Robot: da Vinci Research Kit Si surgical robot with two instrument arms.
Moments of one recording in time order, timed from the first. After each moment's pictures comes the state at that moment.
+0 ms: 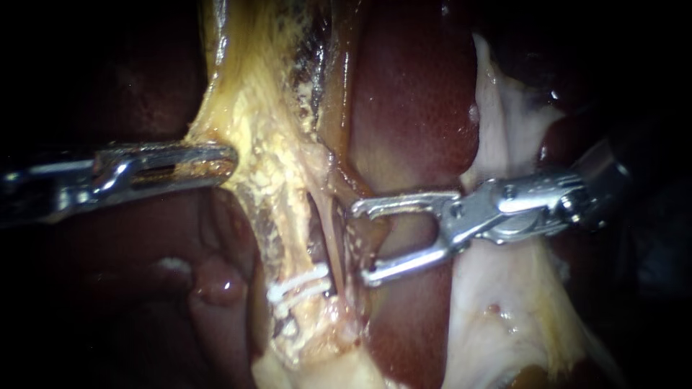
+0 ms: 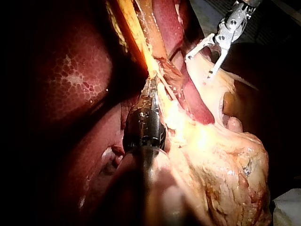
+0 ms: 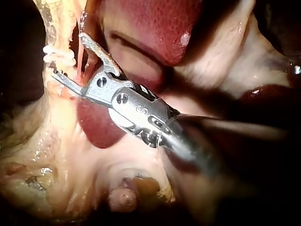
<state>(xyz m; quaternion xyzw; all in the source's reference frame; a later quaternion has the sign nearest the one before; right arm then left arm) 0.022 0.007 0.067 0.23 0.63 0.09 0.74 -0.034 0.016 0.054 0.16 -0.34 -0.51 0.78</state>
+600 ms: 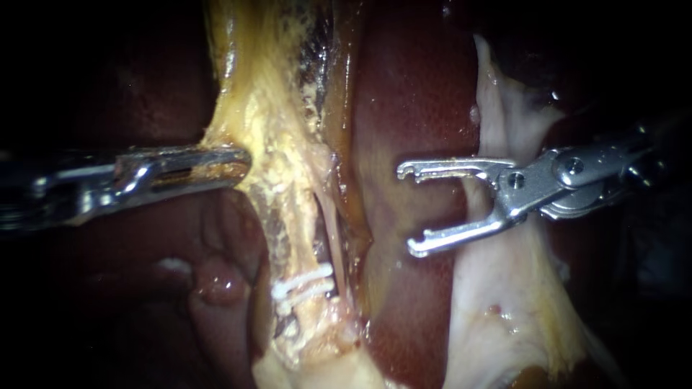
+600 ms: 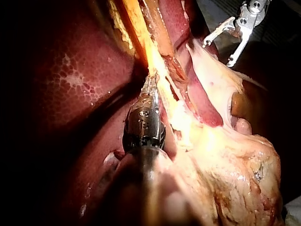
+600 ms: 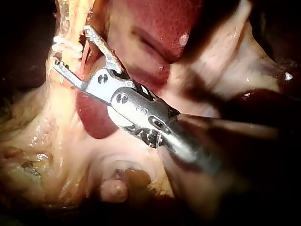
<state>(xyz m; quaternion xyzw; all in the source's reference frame) 0.021 0.007 0.065 0.22 0.64 0.09 0.74 -0.036 0.015 0.061 0.16 -0.33 -0.49 0.79</state>
